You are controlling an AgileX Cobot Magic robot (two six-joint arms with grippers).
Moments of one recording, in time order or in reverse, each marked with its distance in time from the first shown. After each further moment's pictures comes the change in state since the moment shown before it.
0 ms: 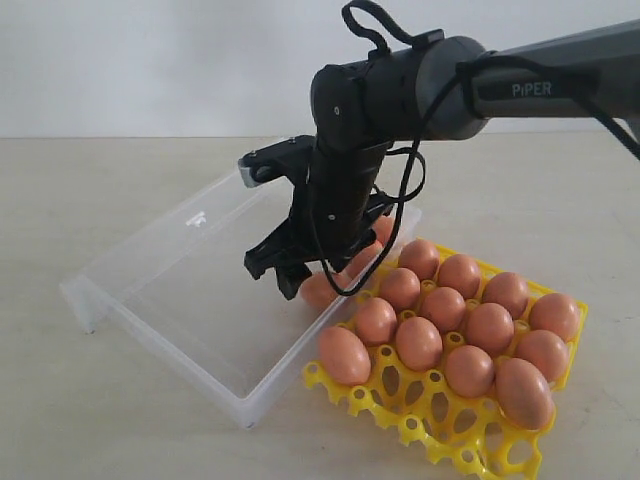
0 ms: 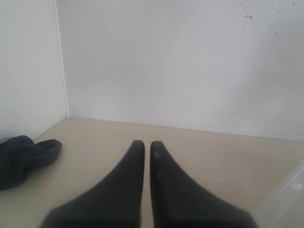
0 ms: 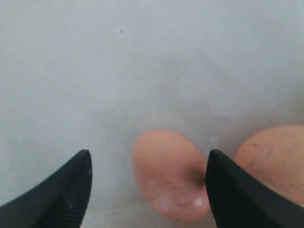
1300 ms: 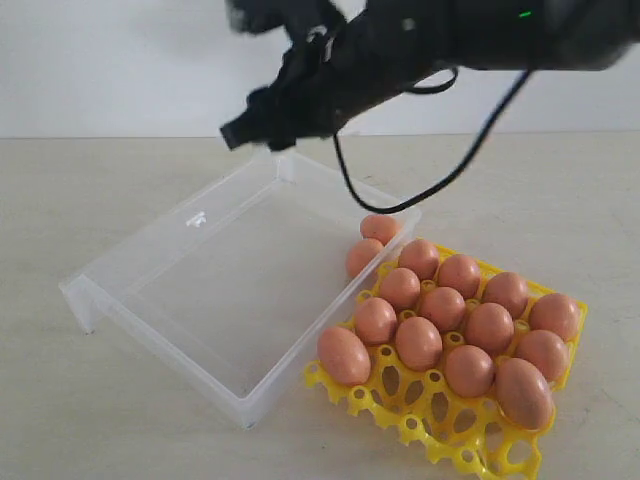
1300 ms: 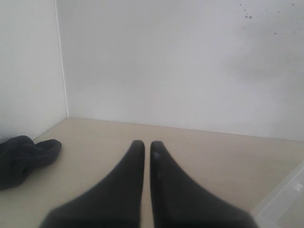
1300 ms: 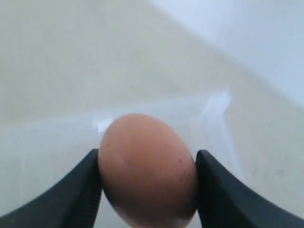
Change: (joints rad) left arm 0.000 0.000 0.000 0.000 0.000 0.000; right arm 0.000 -0.337 0.199 -0.021 -0.589 -0.074
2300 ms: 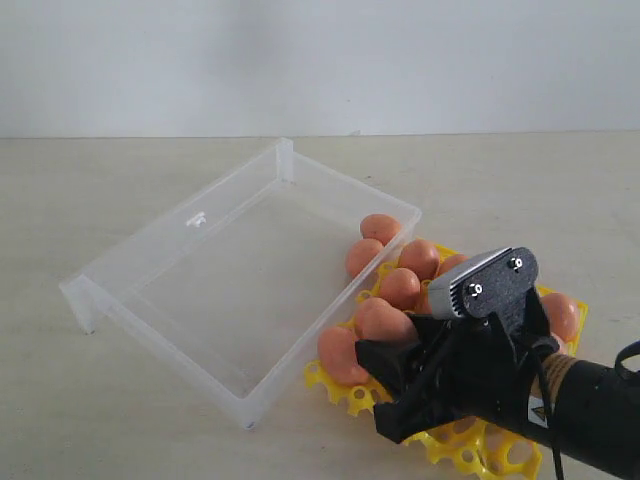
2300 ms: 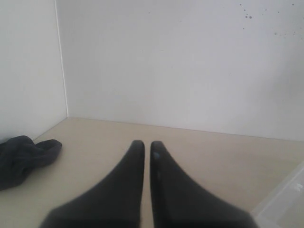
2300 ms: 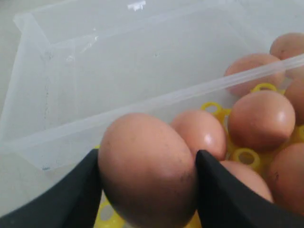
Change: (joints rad) left arm 0.000 0.000 0.000 0.000 0.000 0.000; right arm -0.005 -0.140 1.136 -0.280 -1.131 0.431
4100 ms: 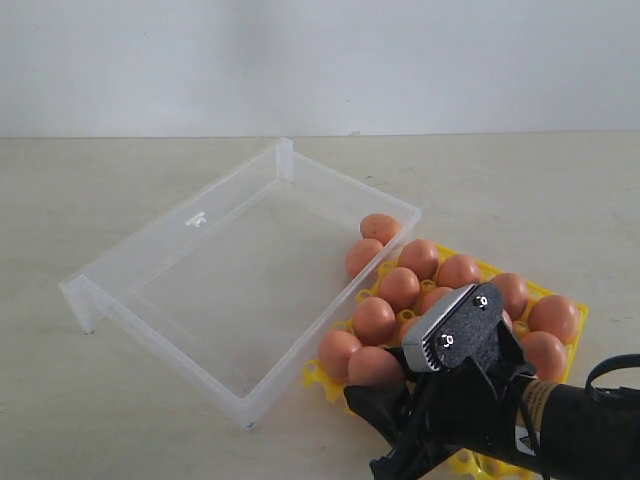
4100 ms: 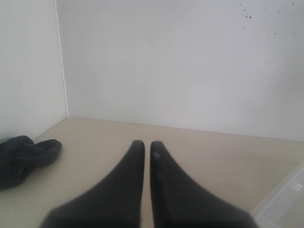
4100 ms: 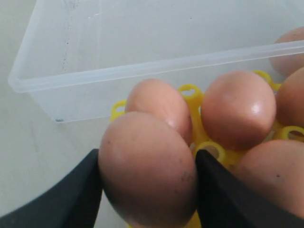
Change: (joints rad) left arm 0.000 0.000 0.000 0.000 0.000 0.000; right arm 0.000 0.123 0.004 -0.116 -0.070 -0.090
